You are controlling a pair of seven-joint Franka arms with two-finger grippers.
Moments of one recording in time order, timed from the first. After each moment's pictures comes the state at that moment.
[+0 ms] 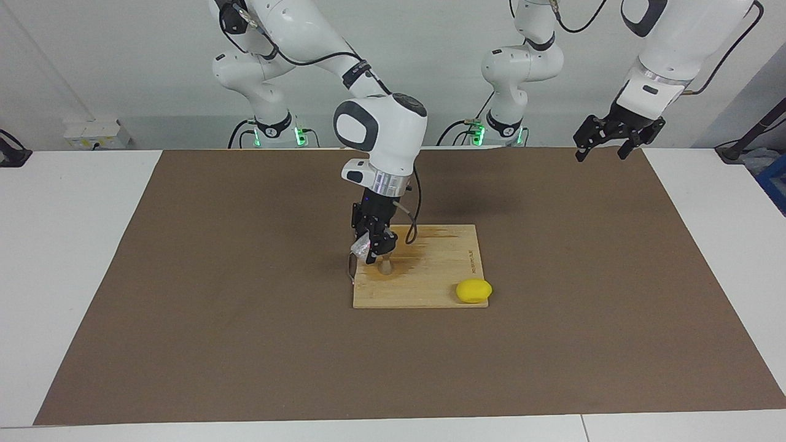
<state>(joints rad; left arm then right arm) 0.06 -0.09 -0.11 -1.67 -0.04 1.56 -0.07 0.53 0.37 0.08 -1.65 -0.59 2.12 1.96</state>
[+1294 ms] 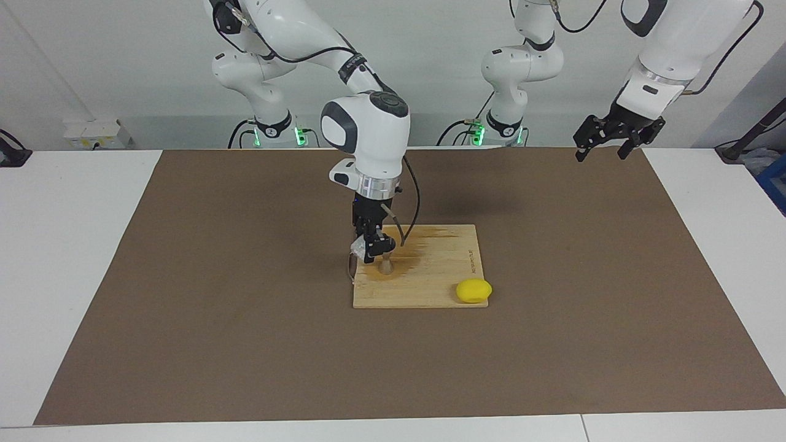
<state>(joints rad) 0.06 -0.09 -0.11 -1.67 -0.04 1.56 -0.07 0.44 0.37 0.08 -1.61 -0.25 2.12 1.90</state>
